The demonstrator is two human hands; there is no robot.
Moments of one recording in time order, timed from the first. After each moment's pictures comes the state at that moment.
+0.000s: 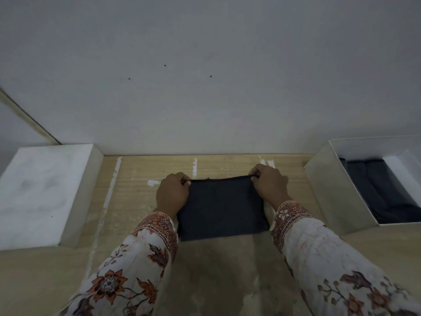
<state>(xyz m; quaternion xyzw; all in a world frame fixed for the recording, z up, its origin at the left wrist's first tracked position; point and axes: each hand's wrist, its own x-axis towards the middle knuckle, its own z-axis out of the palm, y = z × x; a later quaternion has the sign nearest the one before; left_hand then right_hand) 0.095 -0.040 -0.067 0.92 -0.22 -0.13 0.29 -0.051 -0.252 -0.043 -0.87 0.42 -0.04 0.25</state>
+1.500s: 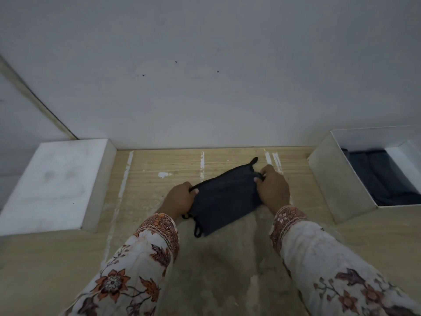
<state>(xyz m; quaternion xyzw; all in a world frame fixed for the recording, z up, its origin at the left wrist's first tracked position) 0.079 -0.007 -0.073 0.90 -0.27 -0.27 0.20 -0.077 -0.213 -0.052 -0.85 0.45 -0.09 0.27</state>
